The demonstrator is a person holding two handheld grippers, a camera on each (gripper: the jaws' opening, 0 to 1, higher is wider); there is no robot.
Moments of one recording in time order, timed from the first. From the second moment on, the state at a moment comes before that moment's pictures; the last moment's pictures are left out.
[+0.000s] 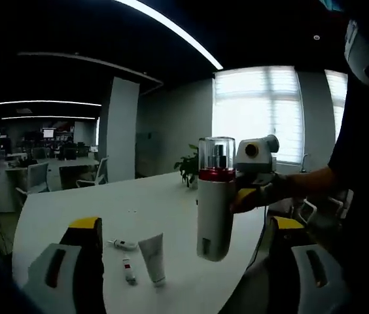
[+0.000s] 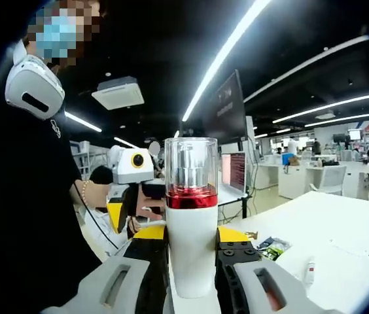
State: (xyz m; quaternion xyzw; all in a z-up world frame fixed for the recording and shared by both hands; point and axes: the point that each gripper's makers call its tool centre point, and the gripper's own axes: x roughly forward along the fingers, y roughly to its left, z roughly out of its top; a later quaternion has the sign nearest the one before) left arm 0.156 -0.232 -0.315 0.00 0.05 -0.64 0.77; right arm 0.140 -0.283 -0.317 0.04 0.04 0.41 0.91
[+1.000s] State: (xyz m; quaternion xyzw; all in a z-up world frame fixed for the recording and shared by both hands) left arm 0.187 -0.186 -0.421 0.02 0.14 -0.56 0.81; right arm 0.169 -0.337 -0.397 0.06 0.04 0.35 0.93
